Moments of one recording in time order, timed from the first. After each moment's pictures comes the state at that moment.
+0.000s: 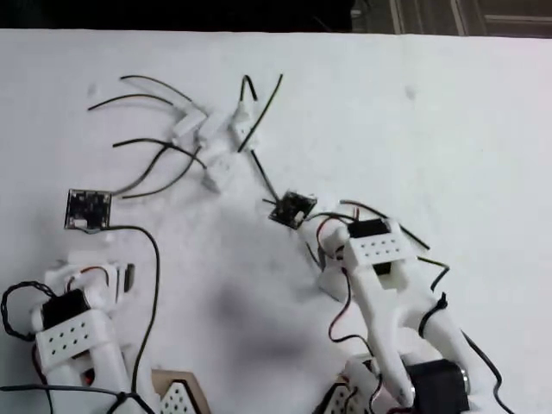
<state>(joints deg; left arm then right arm) -32.6 -60.4 81.1 48.4 -26.8 -13.7 -20.5 54.5 62.2 45.8</state>
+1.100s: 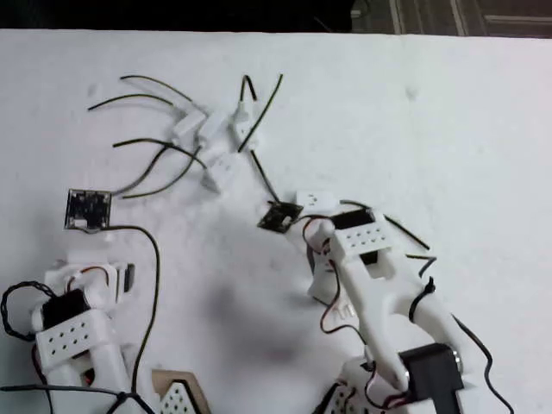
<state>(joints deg) -32.6 -60.4 81.1 48.4 -26.8 -17.3 -13.3 49.3 71.3 43.6</state>
